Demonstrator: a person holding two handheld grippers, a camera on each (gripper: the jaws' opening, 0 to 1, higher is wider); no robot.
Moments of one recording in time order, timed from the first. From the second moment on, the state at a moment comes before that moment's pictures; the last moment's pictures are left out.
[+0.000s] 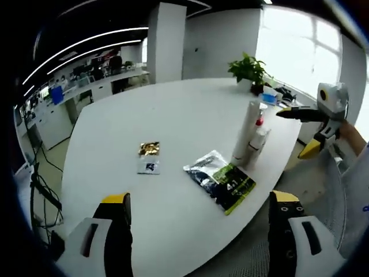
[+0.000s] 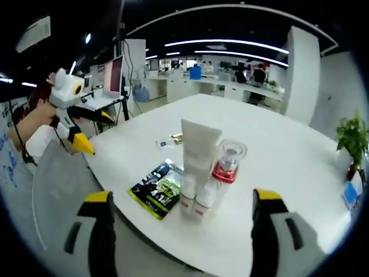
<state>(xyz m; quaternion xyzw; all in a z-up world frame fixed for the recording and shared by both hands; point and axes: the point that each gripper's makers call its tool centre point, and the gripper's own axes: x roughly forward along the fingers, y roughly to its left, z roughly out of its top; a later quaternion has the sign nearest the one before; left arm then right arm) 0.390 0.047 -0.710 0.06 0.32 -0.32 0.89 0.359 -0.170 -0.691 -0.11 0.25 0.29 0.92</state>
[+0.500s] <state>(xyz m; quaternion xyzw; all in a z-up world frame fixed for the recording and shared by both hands) 0.462 0.065 -0.748 0.10 0.35 -0.33 0.87 0.369 -0.161 -0.688 -0.11 0.27 0.25 0.92</state>
